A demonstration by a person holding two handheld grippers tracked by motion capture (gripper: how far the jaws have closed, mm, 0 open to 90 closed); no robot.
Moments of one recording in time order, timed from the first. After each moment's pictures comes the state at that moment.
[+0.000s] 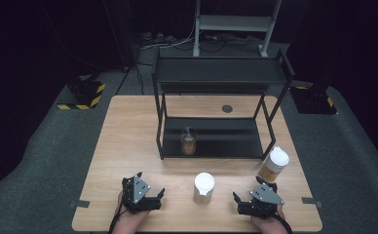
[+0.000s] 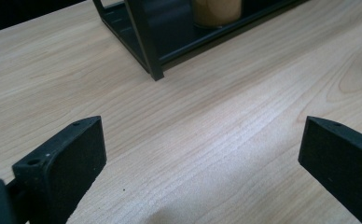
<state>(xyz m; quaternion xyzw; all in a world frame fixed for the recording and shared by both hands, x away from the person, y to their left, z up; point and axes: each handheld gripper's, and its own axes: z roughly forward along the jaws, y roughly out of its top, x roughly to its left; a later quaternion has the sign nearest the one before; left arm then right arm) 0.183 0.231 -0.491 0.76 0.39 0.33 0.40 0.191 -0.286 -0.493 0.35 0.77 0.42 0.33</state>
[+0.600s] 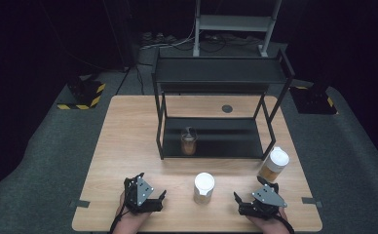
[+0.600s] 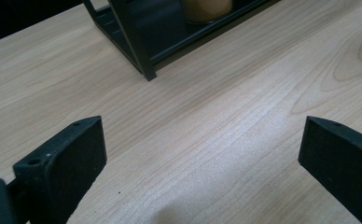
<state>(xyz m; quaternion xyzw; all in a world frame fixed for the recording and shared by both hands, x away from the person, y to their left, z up) 0.181 0.226 -0.491 0.77 0.37 0.34 0.39 0.184 -0.290 -0.491 0.34 0.76 0.44 0.34</state>
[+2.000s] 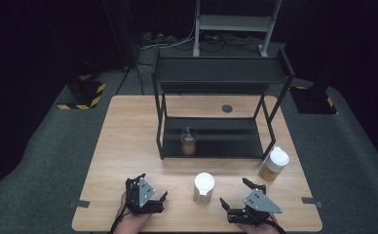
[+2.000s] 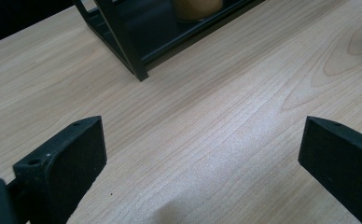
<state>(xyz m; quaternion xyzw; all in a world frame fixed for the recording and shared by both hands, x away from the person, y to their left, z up) 0.181 0.223 -0.490 0.78 0.36 0.34 0.38 0.171 -0.276 -0.477 0.30 0.75 0.51 0.30</state>
